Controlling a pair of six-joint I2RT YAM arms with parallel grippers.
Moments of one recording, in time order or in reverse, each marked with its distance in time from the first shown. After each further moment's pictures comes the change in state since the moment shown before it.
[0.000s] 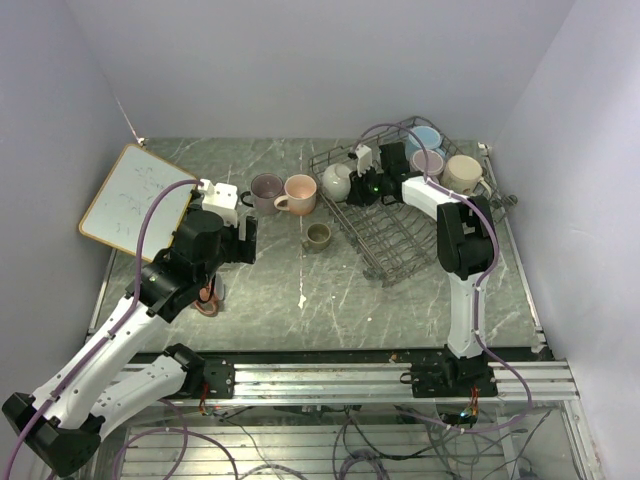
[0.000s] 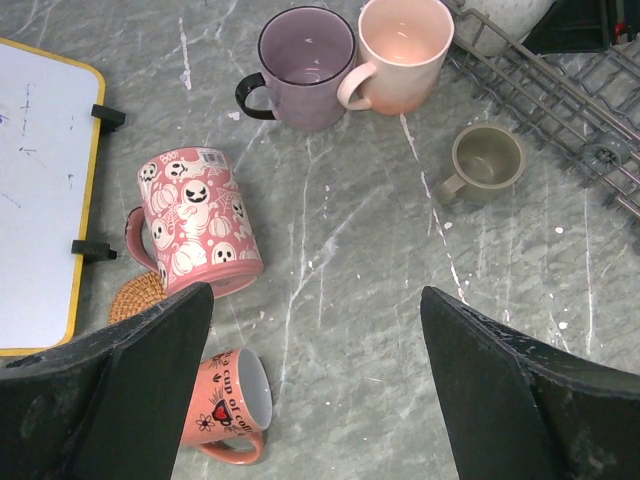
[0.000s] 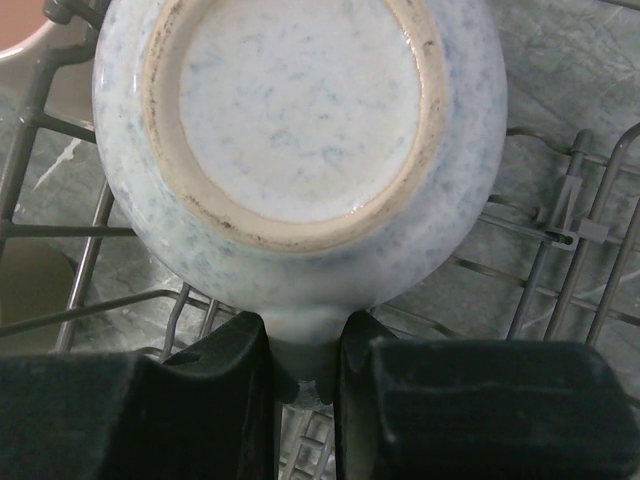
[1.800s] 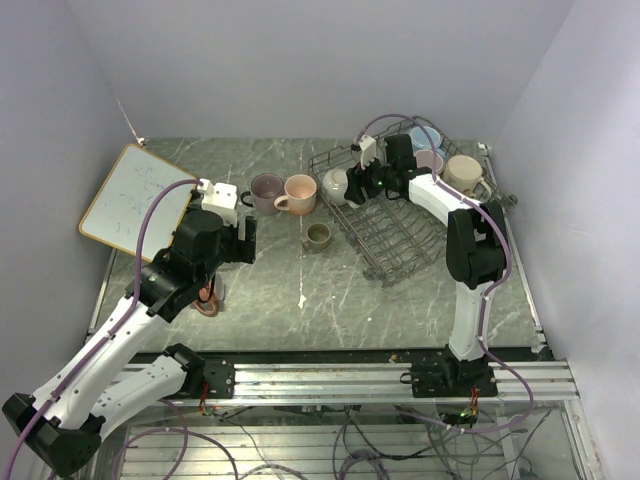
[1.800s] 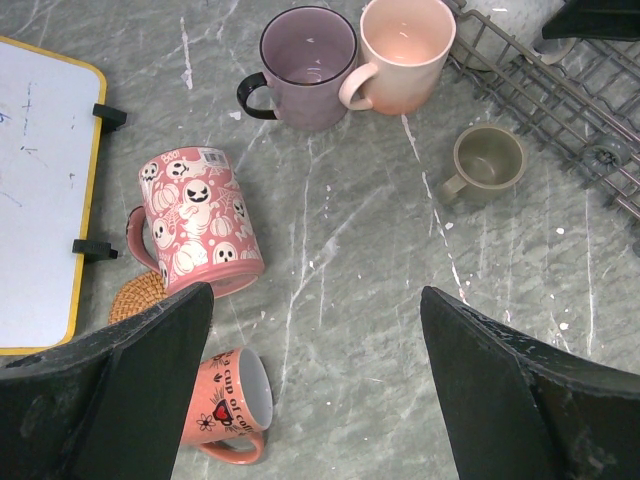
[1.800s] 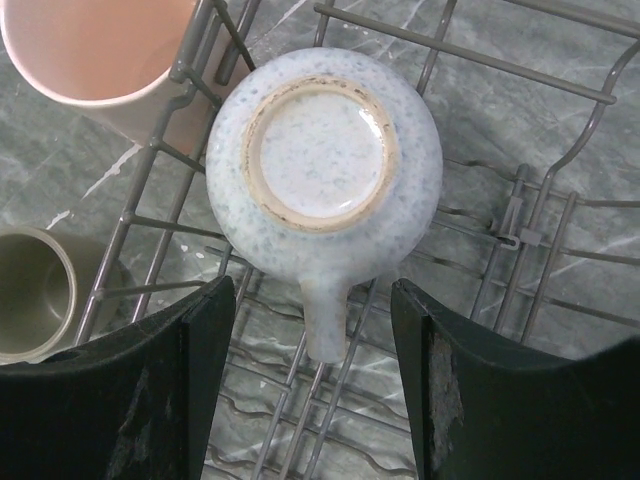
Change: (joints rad) left arm 0.005 0.000 0.000 0.000 0.003 0.000; right arm 0.005 -0.121 -0.041 -0.008 0.012 -0.029
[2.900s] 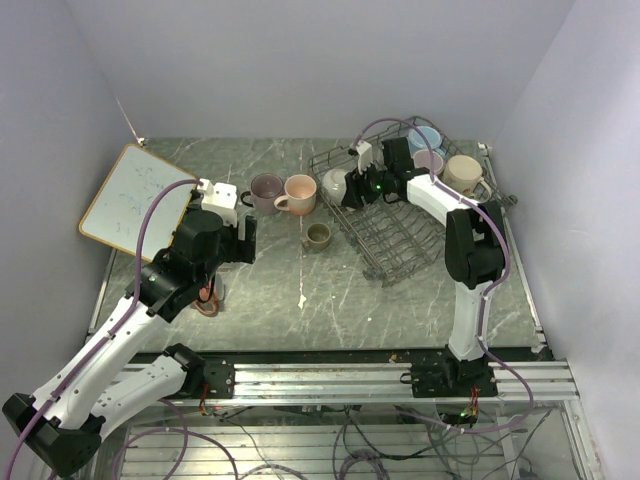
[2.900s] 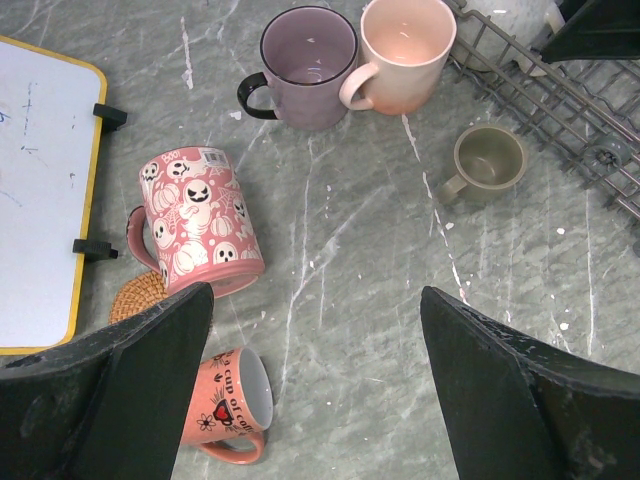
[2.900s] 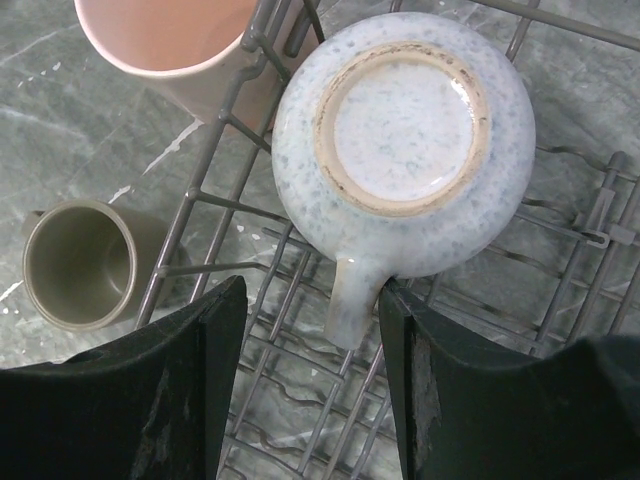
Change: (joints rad) left arm 0.001 0.000 0.000 0.000 0.000 0.000; right arm 0.014 0.005 0.000 -0.067 -0.071 0.014
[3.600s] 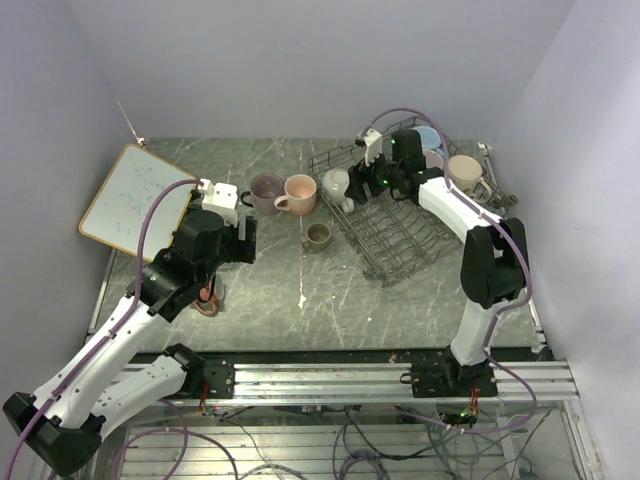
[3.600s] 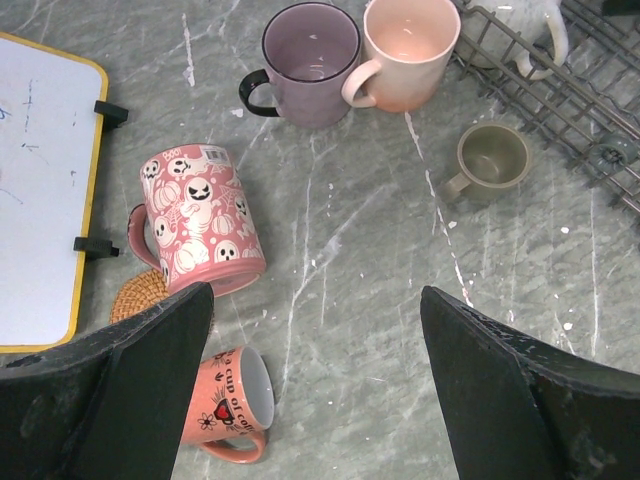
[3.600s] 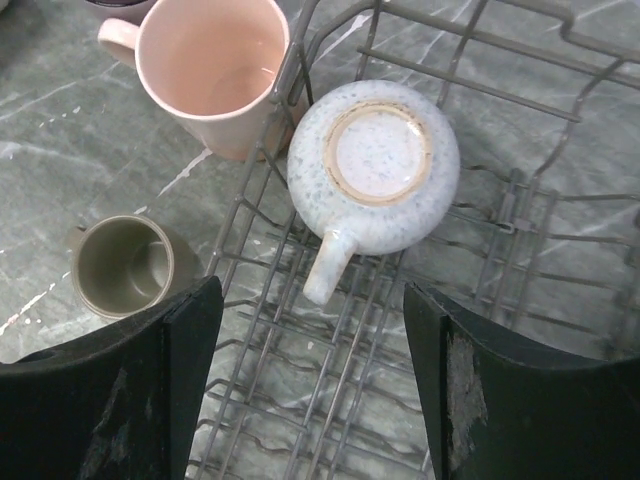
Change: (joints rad) left arm 0.000 0.003 -0.001 0.000 -0.002 0.000; right arm 0.012 -0.179 -0.080 0.027 0.090 0.012
